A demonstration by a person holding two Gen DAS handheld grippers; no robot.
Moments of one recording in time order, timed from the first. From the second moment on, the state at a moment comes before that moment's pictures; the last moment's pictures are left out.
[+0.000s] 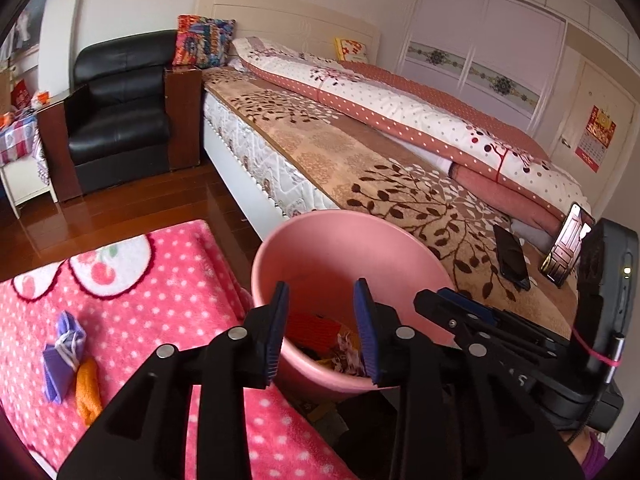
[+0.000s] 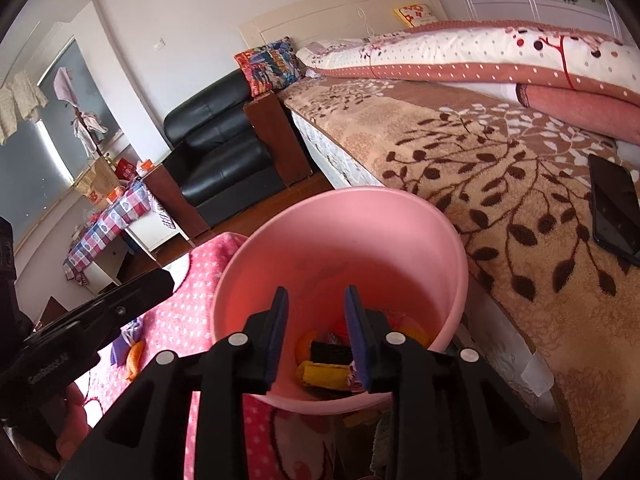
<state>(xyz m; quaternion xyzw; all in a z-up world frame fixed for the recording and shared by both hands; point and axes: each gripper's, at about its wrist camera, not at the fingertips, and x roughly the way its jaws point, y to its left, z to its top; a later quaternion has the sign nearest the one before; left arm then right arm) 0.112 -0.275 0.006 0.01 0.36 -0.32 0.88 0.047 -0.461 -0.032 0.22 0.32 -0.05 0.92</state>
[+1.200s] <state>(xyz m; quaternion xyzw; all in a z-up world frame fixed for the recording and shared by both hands) 0.138 -0.078 -0.041 -0.01 0.38 -0.13 0.91 0.060 -0.251 -0.038 0.13 0.38 0.10 0.91</state>
